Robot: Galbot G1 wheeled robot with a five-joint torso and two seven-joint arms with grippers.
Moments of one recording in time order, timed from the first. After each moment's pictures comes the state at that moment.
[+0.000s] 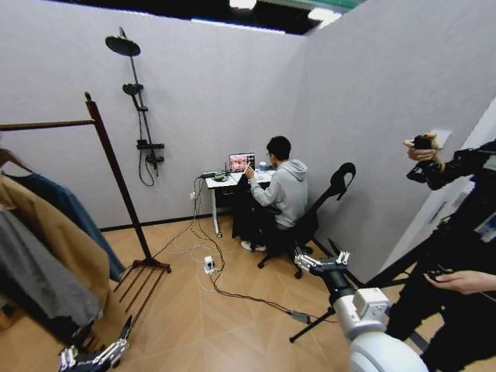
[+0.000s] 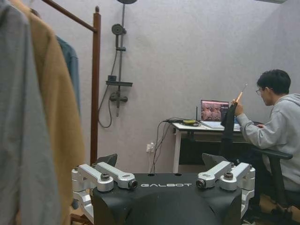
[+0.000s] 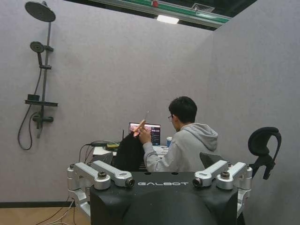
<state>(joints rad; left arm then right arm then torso) 1.94 -1.35 -0.90 -2.27 -0.51 -0.14 0.13 -1.37 1.23 0.53 2.50 0.24 -0.49 0.28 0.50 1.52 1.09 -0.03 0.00</state>
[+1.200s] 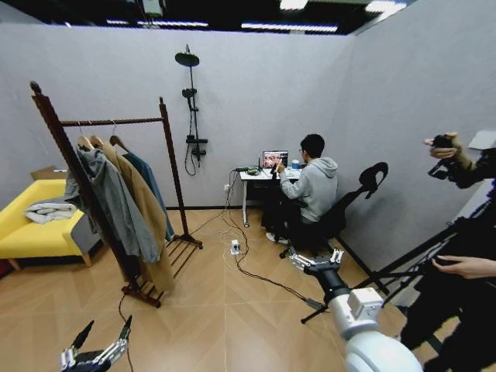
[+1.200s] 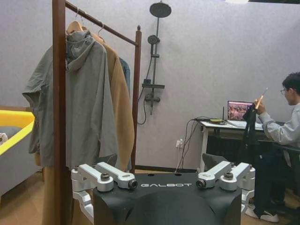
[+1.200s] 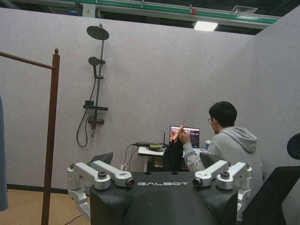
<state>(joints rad) 1.94 -1.35 -0.90 -2.27 -0.51 -0.14 0.13 -1.35 1.23 0.49 2.50 0.22 -0.48 0.28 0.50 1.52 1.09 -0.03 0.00</state>
